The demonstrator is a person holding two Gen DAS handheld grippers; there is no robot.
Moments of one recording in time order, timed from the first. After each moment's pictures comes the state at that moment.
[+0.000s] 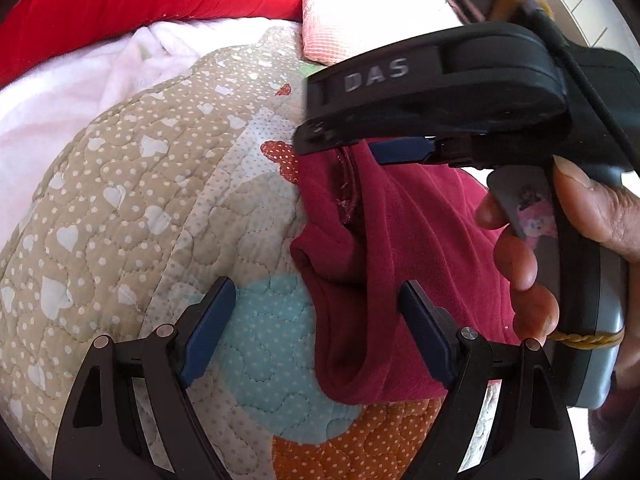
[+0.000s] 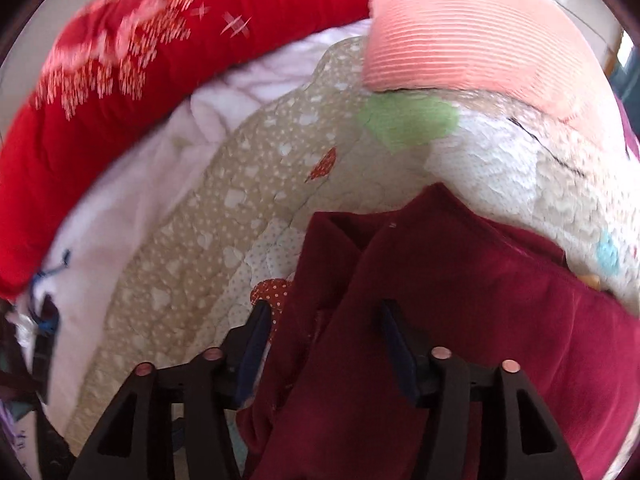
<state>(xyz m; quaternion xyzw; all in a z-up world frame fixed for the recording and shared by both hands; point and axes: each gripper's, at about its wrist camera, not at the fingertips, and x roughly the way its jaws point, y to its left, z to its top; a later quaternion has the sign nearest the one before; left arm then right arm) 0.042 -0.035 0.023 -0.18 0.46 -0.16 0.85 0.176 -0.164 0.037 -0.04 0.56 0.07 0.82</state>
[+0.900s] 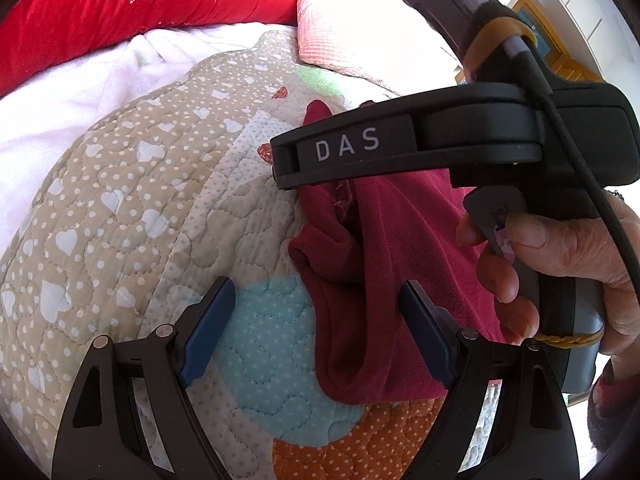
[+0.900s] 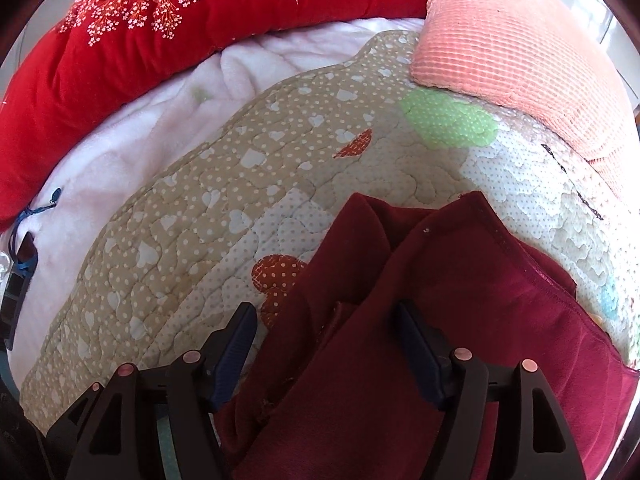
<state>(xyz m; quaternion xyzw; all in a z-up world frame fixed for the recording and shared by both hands) 0.036 -0.042 0.021 -0.17 0.45 -0.16 0.86 0.171 -0.157 0.020 -0.11 0.56 0.11 0.81</state>
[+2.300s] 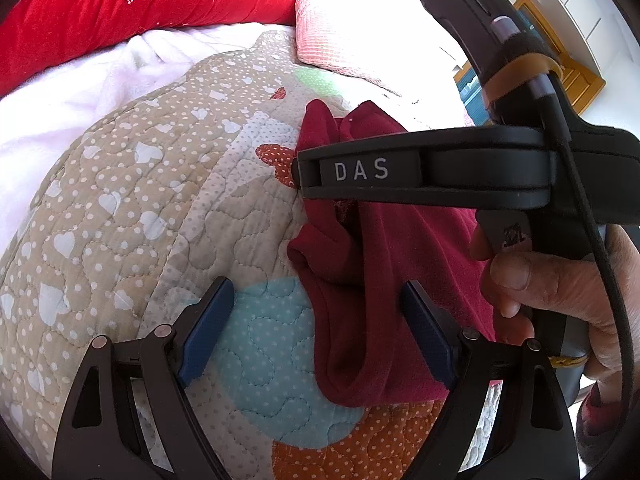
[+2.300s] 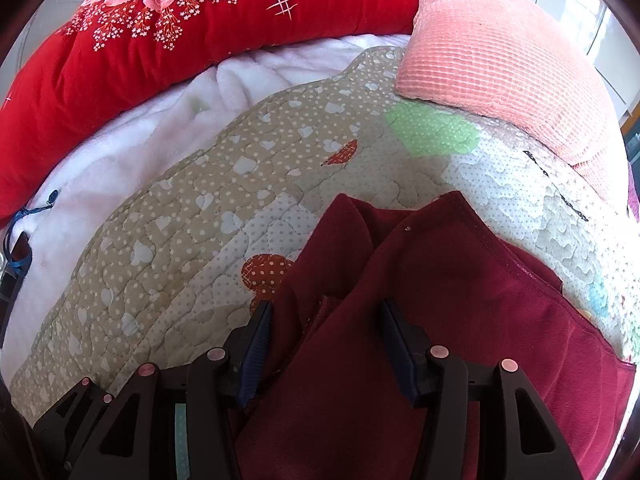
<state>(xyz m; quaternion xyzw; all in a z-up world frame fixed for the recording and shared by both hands) 0.035 -0.041 0.023 -0.17 0.45 -0.16 0.86 0.161 -0.165 0.028 -0.12 0.53 0.09 0.84</state>
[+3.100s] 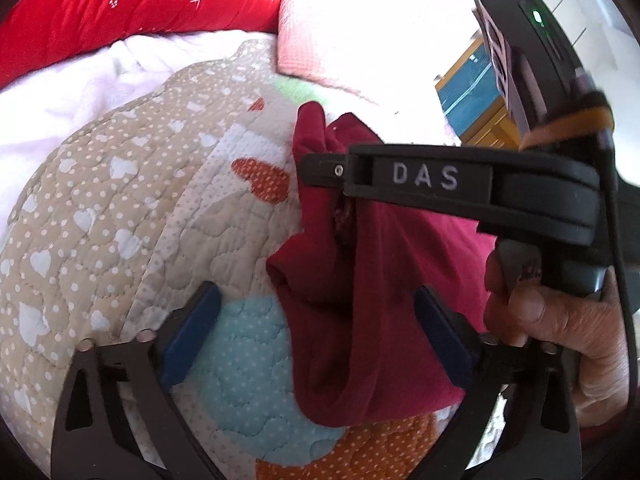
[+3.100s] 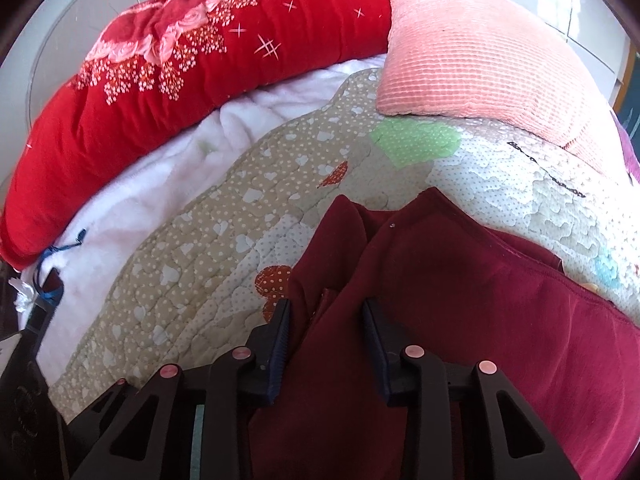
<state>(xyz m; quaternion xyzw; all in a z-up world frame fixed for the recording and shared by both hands) 0.052 -0.052 0.032 -0.20 0.42 -0.20 0.86 0.146 -0.186 0.045 -0.03 0.49 0.10 0.87</state>
